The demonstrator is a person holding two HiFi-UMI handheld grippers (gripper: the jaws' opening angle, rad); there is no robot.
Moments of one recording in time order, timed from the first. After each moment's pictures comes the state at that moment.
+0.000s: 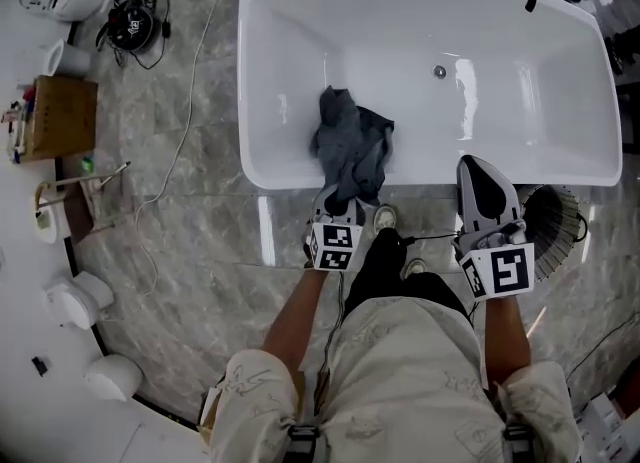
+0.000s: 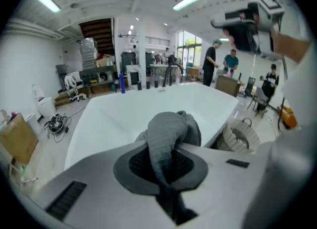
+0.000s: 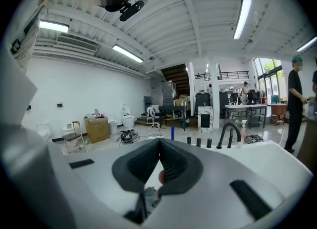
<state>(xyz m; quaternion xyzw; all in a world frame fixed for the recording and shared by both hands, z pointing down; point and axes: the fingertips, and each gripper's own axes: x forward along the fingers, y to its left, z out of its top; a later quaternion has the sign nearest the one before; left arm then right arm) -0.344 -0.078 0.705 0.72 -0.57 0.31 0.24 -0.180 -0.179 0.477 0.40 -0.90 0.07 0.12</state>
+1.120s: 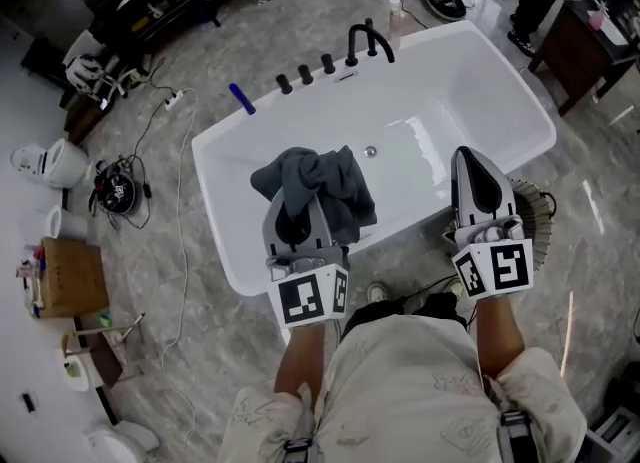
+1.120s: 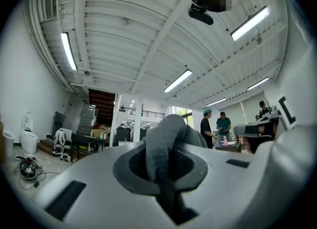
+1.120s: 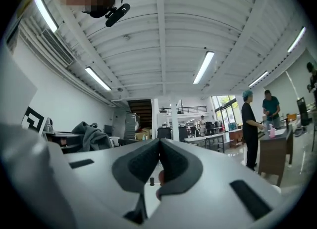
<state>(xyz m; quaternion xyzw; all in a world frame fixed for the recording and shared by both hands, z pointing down) -0.250 -0.167 0.293 0.79 -0.61 -0.05 -0.03 -0.025 -0.160 0.289 0.61 -0.79 -0.03 -0.05</state>
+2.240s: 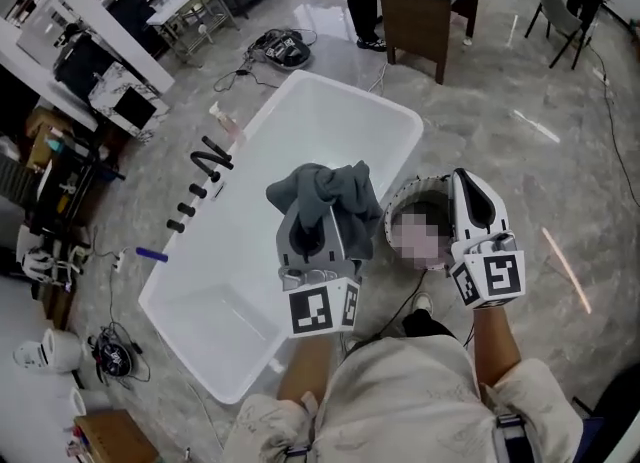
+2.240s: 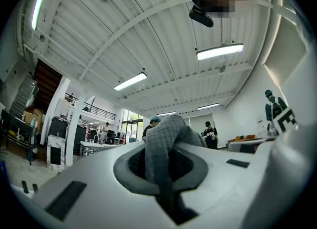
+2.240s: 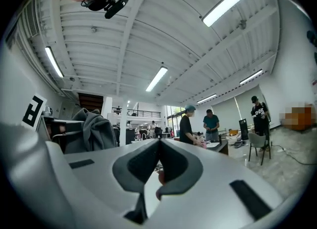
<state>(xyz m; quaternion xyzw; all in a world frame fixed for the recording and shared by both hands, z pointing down) 0.257 -0.143 0.255 0.94 -0.34 -0.08 -0.03 0.432 -0.031 0.295 0.81 -0.58 -0.03 -0.06</state>
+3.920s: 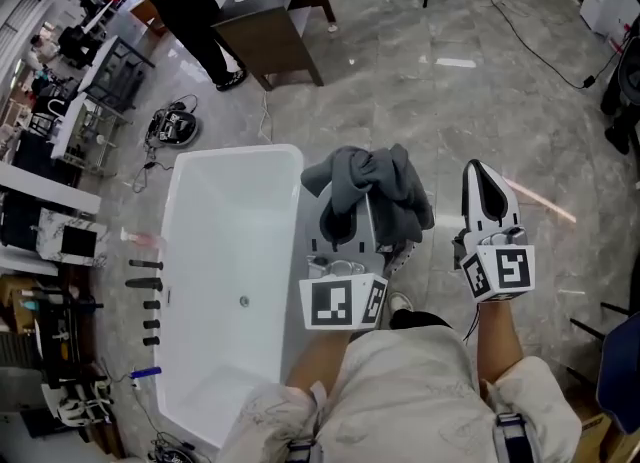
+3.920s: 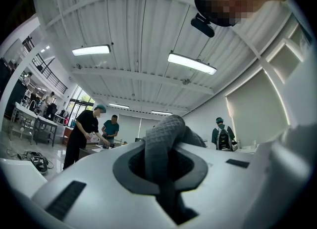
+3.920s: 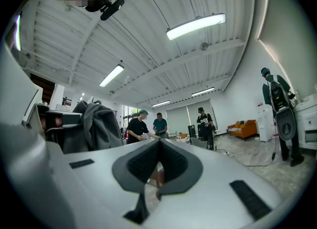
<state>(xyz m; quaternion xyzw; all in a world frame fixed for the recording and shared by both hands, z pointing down) 0.612 0.071 0.267 0.99 -0.03 -0.09 0.06 0.700 0.227 0.325 0.94 -0.34 -0.01 -0.06</state>
